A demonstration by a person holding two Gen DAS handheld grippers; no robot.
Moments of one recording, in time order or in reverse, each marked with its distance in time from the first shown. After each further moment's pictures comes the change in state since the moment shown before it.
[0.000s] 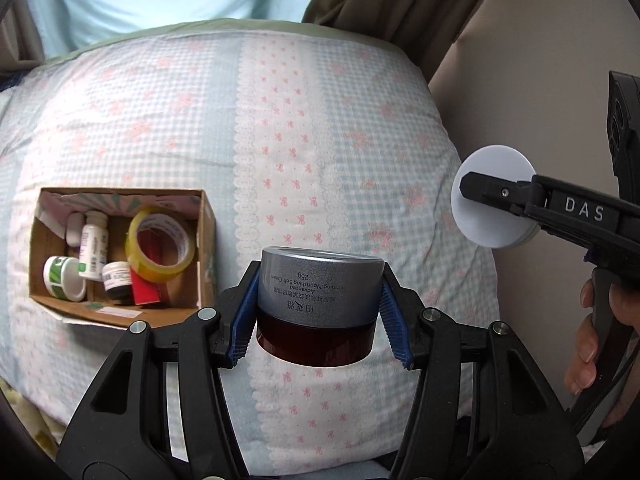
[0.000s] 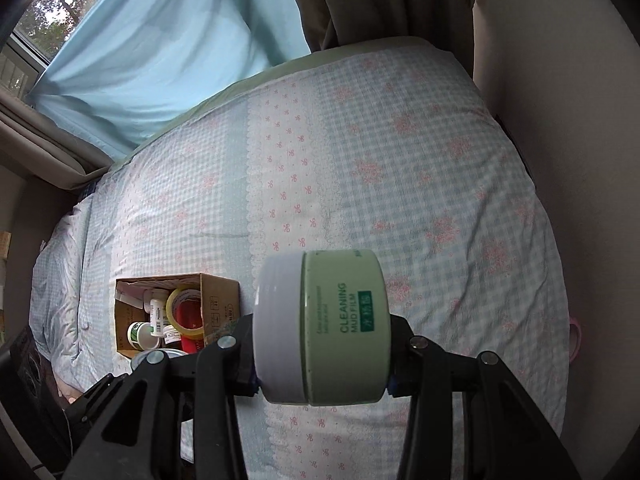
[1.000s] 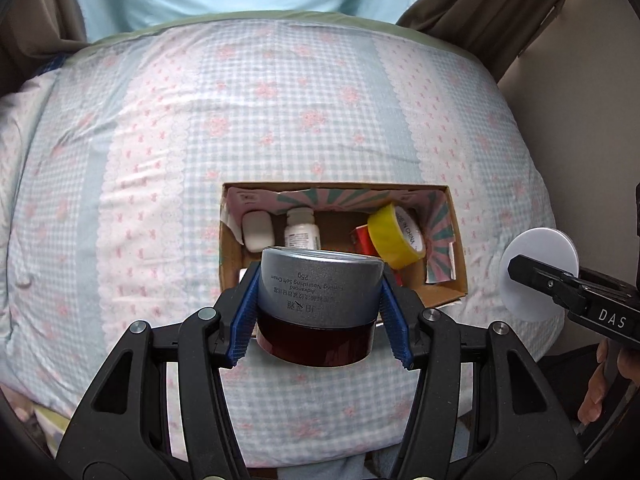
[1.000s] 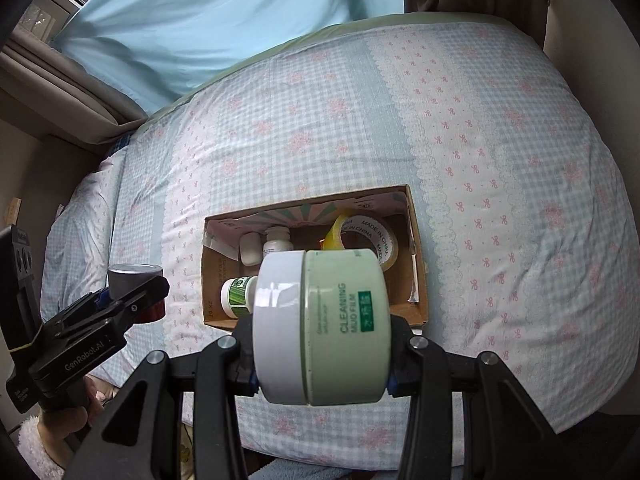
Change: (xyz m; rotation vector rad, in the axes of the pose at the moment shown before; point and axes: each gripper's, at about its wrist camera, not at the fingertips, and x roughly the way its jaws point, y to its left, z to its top) left arm -0.062 0.319 0.026 0.019 0.086 0.067; right arm 0.071 0.267 -0.090 -0.017 0.098 0.031
